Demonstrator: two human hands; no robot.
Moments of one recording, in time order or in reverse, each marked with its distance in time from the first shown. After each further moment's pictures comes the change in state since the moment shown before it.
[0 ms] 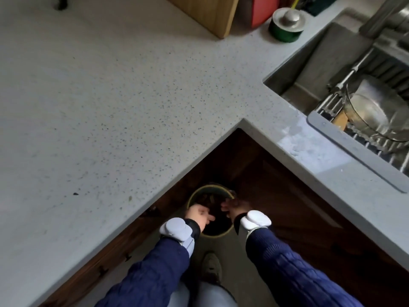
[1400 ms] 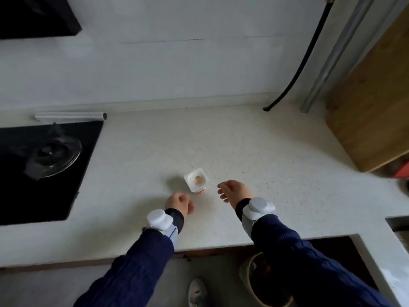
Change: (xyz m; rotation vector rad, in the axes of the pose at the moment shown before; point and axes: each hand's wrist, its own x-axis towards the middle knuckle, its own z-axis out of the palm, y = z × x) left_hand -0.243 -0.016 -0.304 -0.607 0.790 0.080; right_hand -0.268 -0.231 0.222 -0.421 -0.400 -0.686
